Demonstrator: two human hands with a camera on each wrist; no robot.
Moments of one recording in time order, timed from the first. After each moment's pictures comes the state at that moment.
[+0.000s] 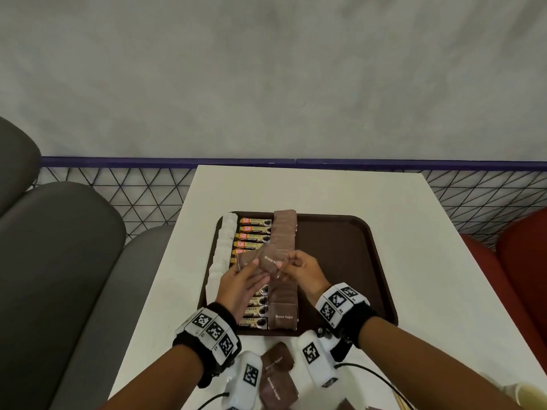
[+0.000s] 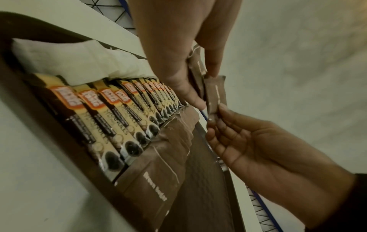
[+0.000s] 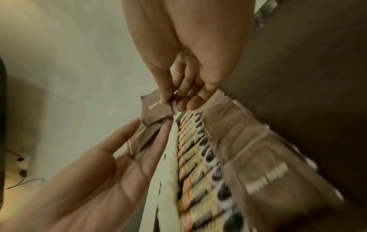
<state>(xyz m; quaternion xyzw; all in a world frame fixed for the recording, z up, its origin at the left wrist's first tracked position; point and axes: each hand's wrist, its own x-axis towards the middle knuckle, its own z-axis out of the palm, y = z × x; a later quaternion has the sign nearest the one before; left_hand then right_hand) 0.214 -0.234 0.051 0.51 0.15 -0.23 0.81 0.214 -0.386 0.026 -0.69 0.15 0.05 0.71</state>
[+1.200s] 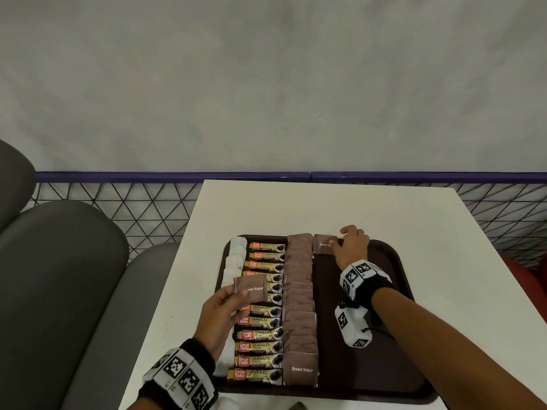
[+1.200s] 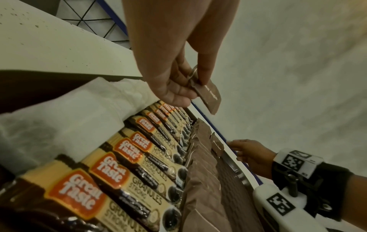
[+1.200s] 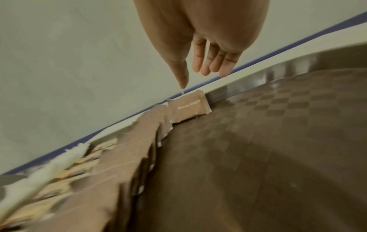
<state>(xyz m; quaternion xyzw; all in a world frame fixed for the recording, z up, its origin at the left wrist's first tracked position) 0.257 -0.195 0.032 0.60 0.15 -0.19 0.76 0.334 -0.473 0.006 -0.91 0.26 -0.07 0.31</state>
